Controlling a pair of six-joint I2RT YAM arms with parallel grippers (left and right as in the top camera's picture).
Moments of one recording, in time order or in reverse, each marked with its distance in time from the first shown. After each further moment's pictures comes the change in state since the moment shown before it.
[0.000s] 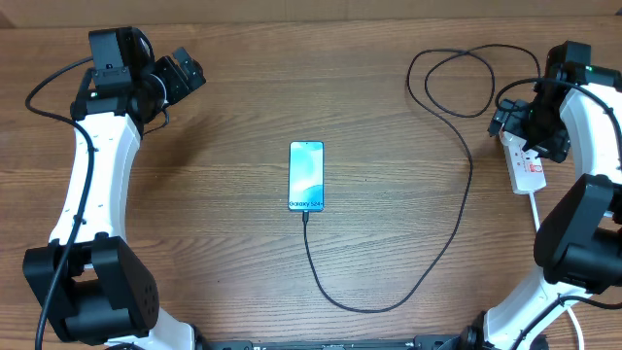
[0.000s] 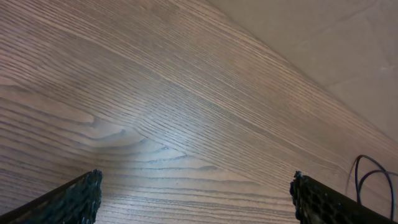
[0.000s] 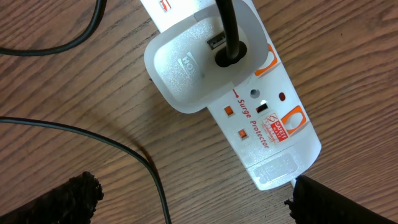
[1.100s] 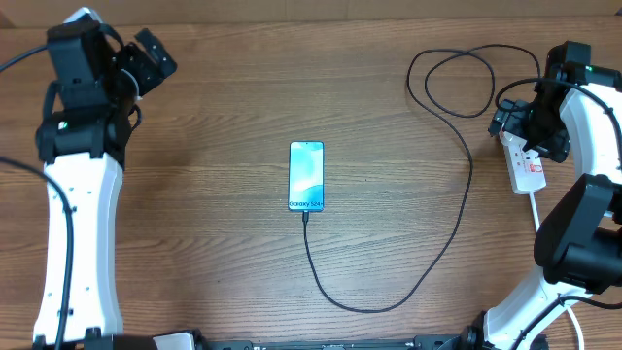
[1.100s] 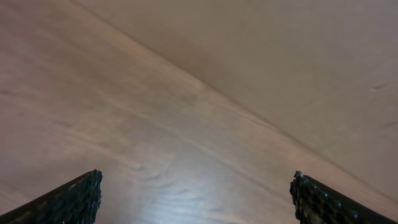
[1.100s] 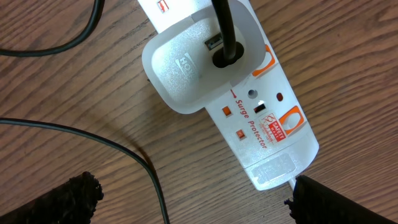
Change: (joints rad) left arm 0.000 -0.263 0.002 -0.018 -0.237 0.000; right arm 0.000 0.000 0.000 0.000 0.006 0.000
